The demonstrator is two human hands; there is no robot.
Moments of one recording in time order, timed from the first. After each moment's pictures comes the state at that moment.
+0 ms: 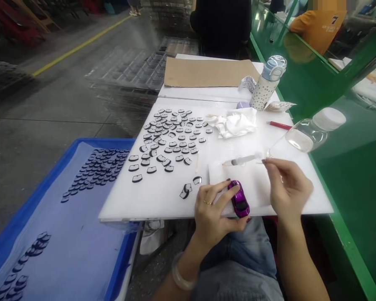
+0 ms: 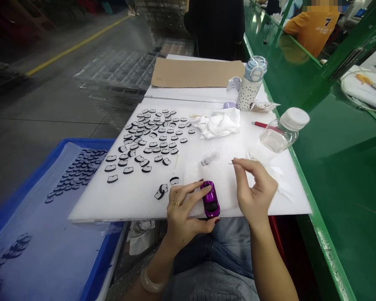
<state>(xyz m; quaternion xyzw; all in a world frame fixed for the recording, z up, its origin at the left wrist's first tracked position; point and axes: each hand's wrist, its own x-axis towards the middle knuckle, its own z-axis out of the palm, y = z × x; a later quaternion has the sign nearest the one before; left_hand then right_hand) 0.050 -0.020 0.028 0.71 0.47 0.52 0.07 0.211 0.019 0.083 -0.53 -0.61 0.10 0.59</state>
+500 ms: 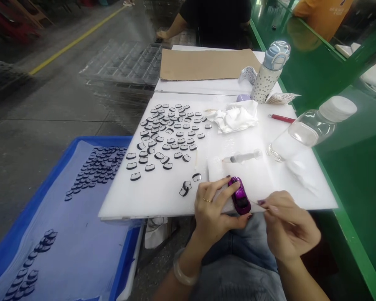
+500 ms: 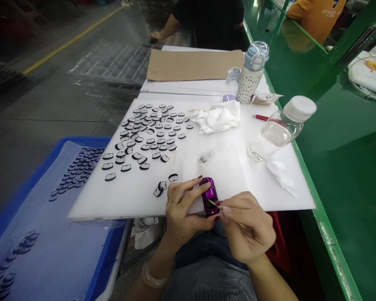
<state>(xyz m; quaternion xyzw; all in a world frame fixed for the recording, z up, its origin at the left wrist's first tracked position) 0.050 -0.020 0.027 0.71 0.47 0.52 0.07 0.199 -0.033 0.067 -0.36 -0.66 0.15 0.65</state>
